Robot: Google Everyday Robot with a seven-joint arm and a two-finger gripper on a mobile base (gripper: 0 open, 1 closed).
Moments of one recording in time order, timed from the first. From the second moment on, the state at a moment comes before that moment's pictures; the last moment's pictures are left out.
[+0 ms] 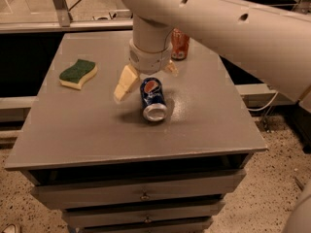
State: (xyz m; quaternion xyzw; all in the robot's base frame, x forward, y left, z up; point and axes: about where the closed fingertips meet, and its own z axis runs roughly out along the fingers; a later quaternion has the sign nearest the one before) arm 0.576 0.004 0.862 -0.30 0.95 0.02 0.10
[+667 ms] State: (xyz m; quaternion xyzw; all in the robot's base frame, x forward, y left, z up) arm 0.573 0.005 0.836 -0.19 0.98 0.01 0.07
